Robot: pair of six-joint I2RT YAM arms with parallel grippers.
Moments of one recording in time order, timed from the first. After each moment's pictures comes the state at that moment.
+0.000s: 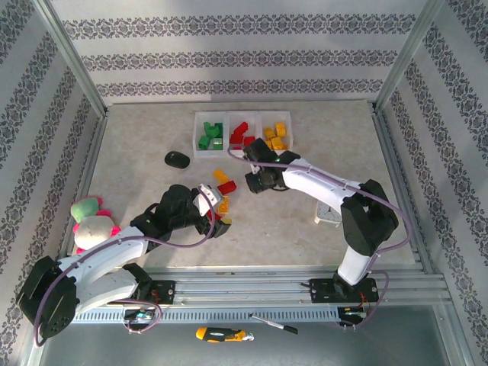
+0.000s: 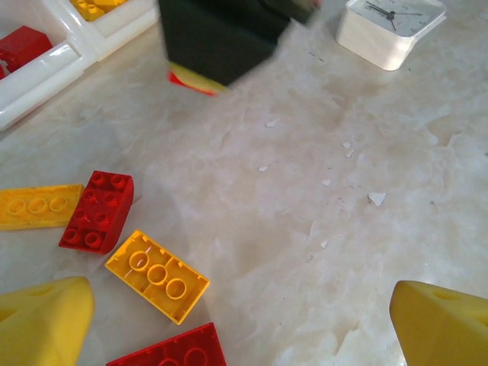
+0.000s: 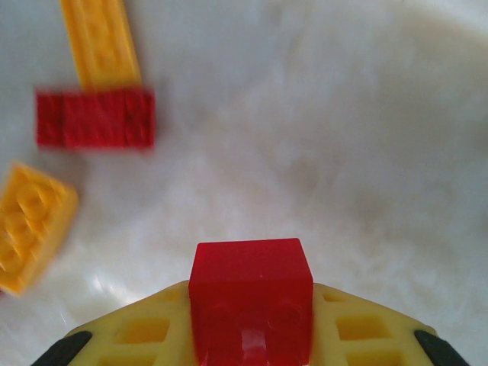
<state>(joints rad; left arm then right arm) -0.63 1.02 0.49 -0.03 0.26 0.16 0.66 1.74 1.33 -0.67 0.07 0.26</state>
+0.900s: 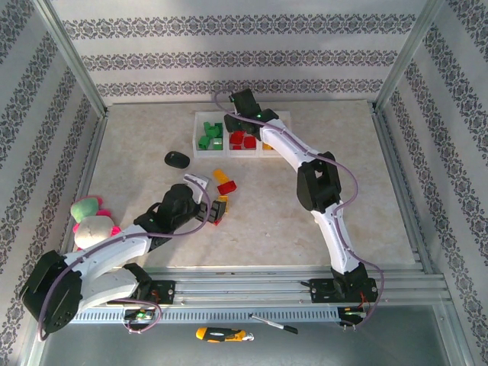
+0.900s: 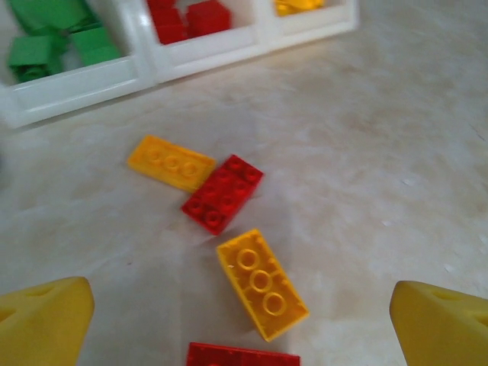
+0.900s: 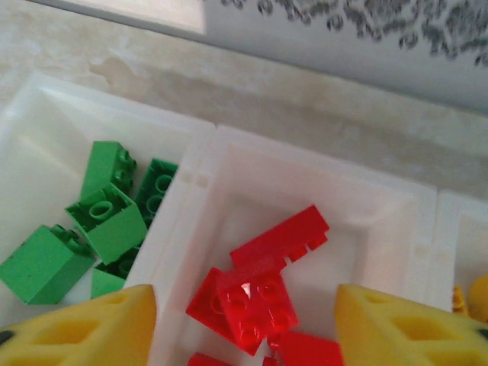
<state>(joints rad) -0.63 1.08 0.50 0.03 -0.11 -0.21 0.53 2.40 2.24 -0.57 0.14 0.16</state>
